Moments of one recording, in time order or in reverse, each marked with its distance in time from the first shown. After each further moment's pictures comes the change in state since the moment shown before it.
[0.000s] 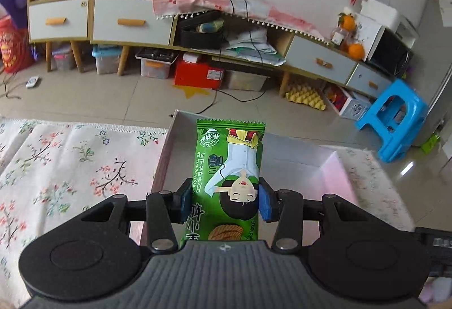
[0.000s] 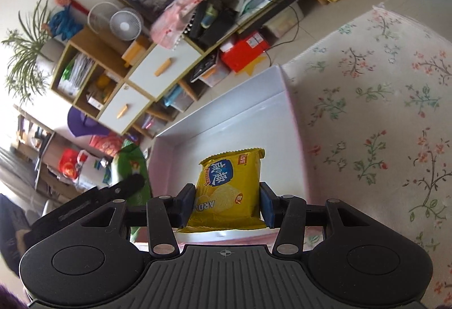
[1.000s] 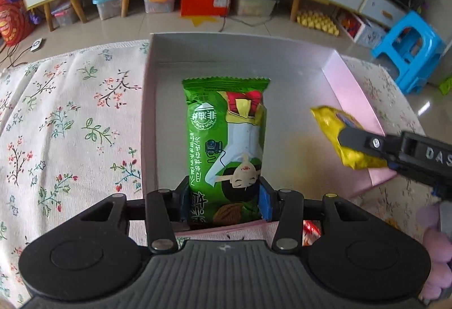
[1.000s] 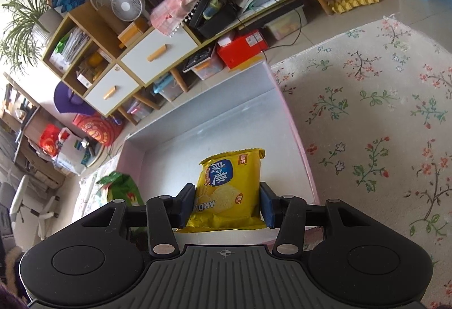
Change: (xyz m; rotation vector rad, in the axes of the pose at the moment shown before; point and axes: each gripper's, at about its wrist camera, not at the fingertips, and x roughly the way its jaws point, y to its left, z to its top) left arm -0.007 -0.004 -0.026 0.056 0.354 0.067; right arm 0.014 0.014 -0.014 -0.144 -0.009 -0.077
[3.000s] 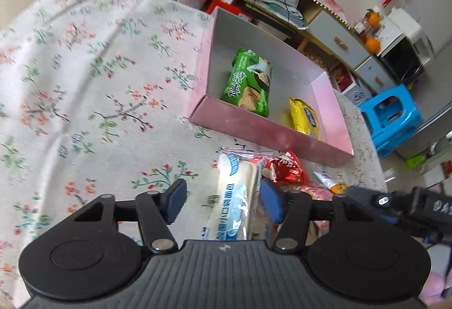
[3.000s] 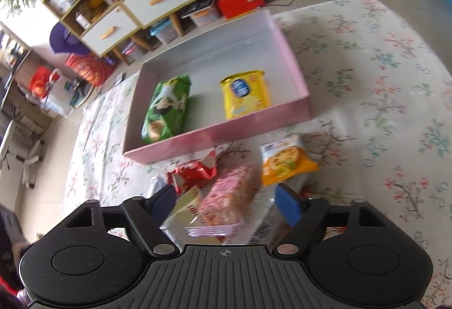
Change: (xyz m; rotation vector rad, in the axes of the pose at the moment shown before) left arm -0.042 0.029 -0.097 -0.359 -0.120 -0.191; right arm -0.073 0.045 -0.056 -0.095 0.251 -0.097
